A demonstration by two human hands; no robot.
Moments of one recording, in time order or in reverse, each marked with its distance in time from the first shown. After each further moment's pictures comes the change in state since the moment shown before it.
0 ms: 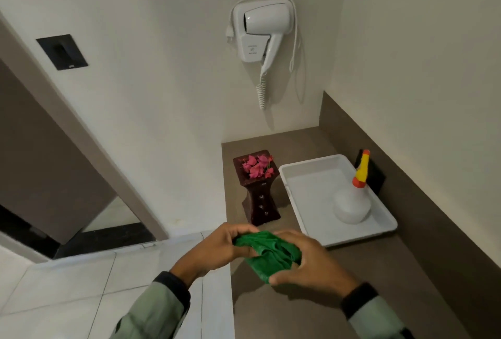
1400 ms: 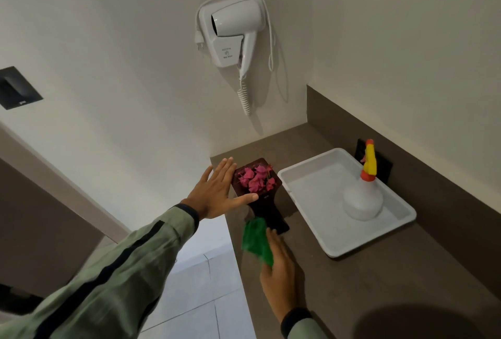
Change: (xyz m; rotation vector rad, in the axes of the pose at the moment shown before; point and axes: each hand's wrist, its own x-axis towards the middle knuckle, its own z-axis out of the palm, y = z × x) left_hand 0.140 -0.001 -0.121 1.282 0.140 0.069; right_hand 0.103 0.028 0.122 -0.035 0.762 0.157
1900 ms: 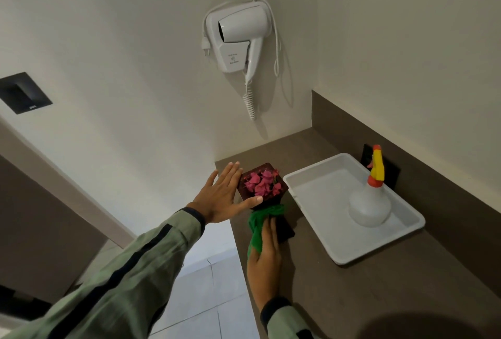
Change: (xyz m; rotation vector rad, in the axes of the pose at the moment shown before) left_hand -0.001 0.001 -0.004 -0.002 -0.005 0.014; right_hand 0.019 -0.043 0.034 0.187 0.122 0.083
